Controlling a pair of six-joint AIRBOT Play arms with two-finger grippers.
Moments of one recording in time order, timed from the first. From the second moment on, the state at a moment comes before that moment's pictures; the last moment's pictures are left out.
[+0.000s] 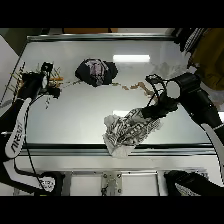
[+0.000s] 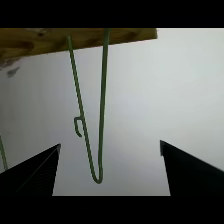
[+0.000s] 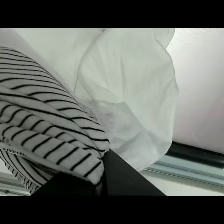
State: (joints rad) left arm 0.01 -1.65 1.40 1.95 -0.97 -1.61; right arm 0.41 -1.21 1.31 -1.55 1.57 1.74
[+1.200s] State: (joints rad) left arm 0.08 -1.93 1.57 2.04 -0.98 -1.72; right arm 0.41 -1.21 1.31 -1.55 1.57 1.74
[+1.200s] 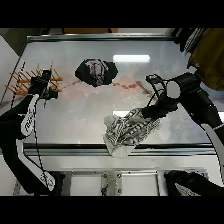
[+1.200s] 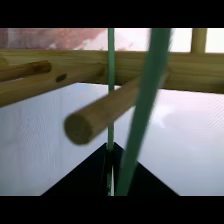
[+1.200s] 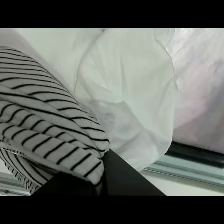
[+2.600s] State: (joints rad) left arm -0.14 -1.29 1.56 1.25 -1.73 -0.58; right arm 0.41 -1.21 1.31 -1.55 1.57 1.74
